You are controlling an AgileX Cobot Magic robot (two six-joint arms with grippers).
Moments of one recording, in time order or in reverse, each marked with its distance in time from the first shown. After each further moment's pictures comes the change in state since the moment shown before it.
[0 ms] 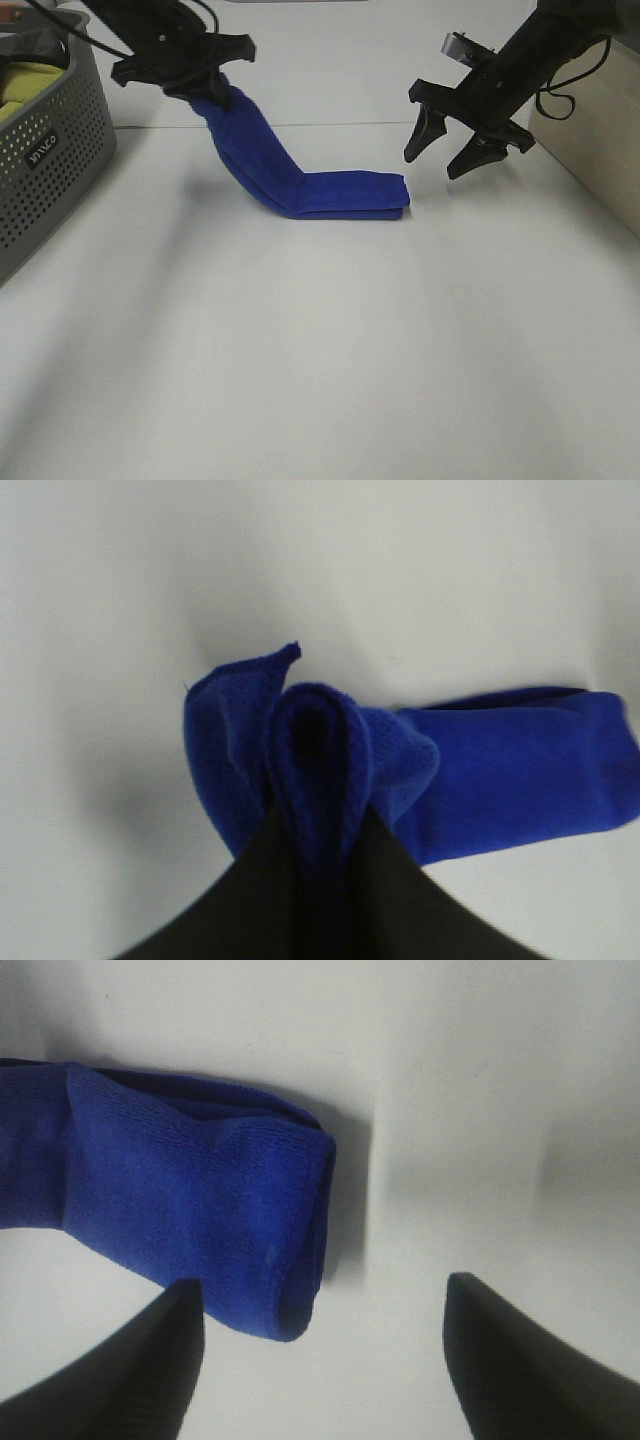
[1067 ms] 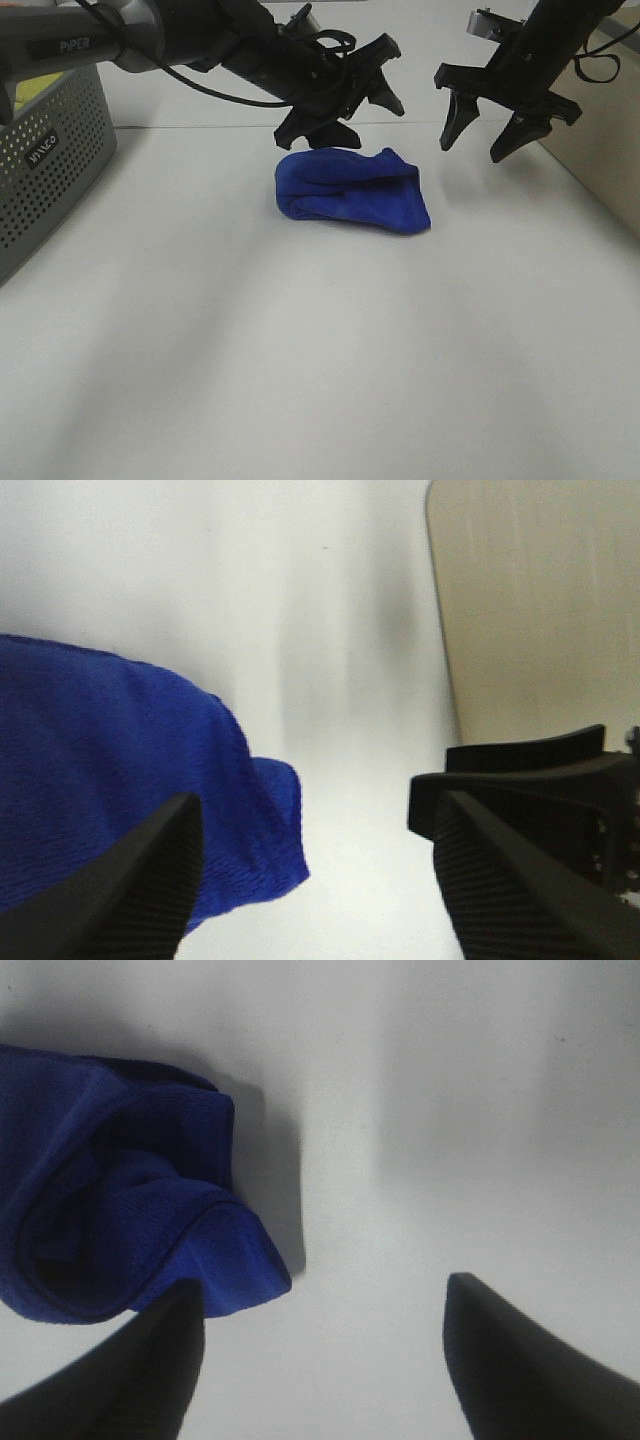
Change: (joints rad) left arm -0.180 0.152 -0.030 -0.511 -0.256 -0.075; right arm 0.000 -0.093 0.000 -0.215 0.068 0.138
